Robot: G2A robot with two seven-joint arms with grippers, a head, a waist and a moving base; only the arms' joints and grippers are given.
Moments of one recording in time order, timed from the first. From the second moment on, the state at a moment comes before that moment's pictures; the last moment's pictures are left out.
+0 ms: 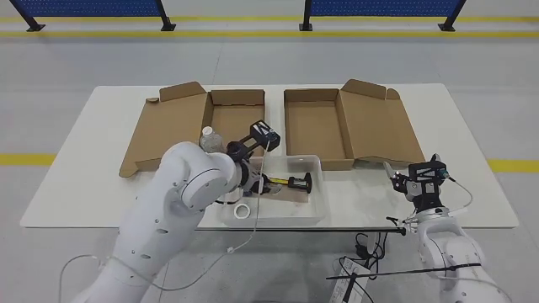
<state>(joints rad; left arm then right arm) 1.04 -1.24 -1.08 -1.92 0.92 -0.17 -1.46 -1.73 -1.15 1.60 -1.80 -1.33 0.00 0.00</state>
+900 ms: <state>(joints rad) 1.01 -1.19 -0.98 -1.88 0.87 -0.28 -1.54 -1.73 -1.15 1.60 -1.80 -1.33 0.00 0.00</state>
